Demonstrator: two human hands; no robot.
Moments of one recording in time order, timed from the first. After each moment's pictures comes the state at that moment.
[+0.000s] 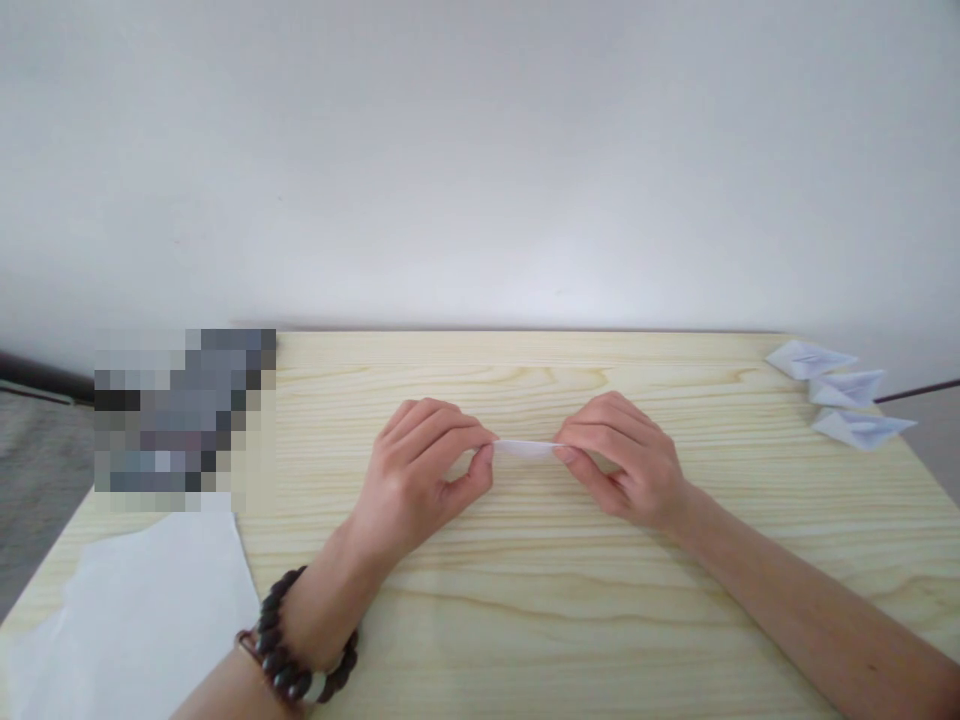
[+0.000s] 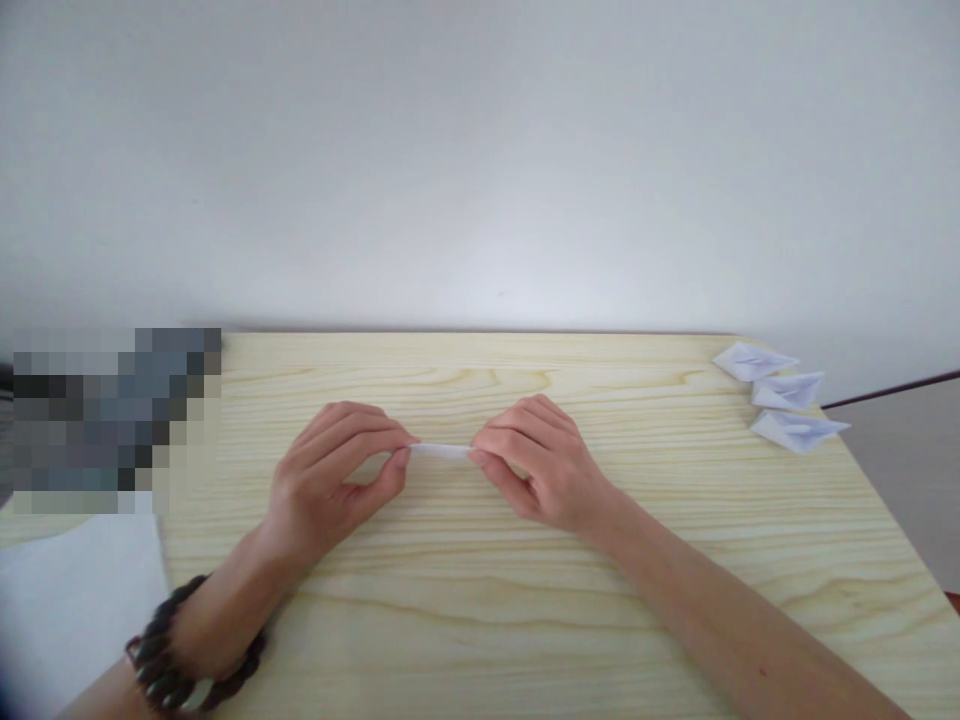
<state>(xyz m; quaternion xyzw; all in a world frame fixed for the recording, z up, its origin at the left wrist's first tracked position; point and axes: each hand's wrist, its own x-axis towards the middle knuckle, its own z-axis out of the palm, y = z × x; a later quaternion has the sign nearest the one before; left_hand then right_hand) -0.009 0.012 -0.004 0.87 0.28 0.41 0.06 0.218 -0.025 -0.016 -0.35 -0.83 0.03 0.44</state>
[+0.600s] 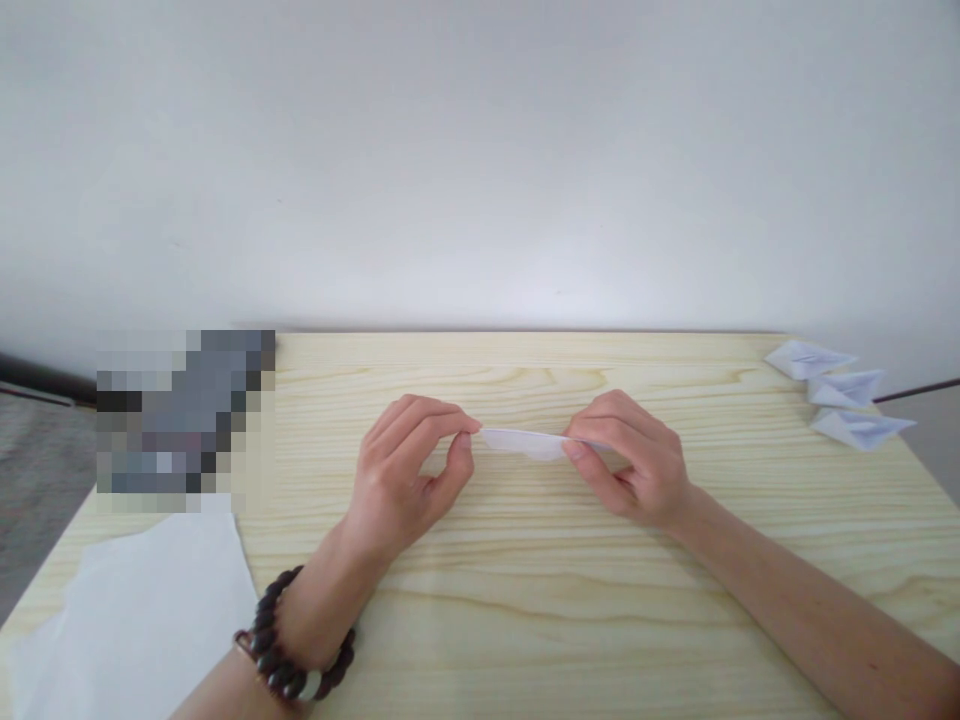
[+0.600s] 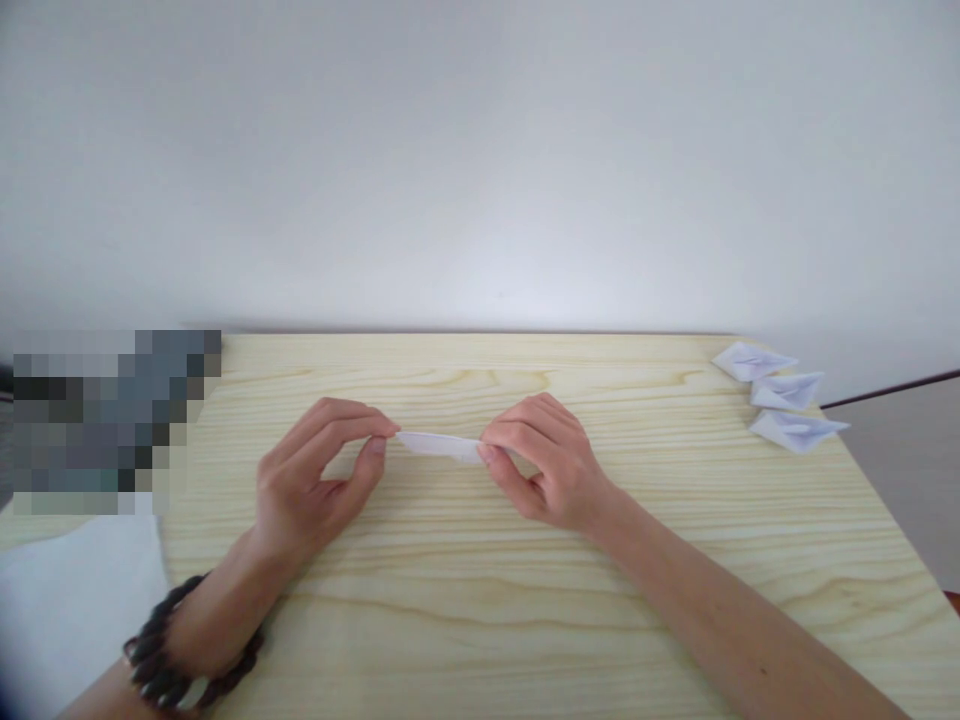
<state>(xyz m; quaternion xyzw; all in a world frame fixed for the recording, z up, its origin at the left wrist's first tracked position) -0.014 0.011 -0.003 0.83 0.33 0.43 0.09 0.218 -0.024 -0.014 -0.37 -0.80 0.04 0.47</state>
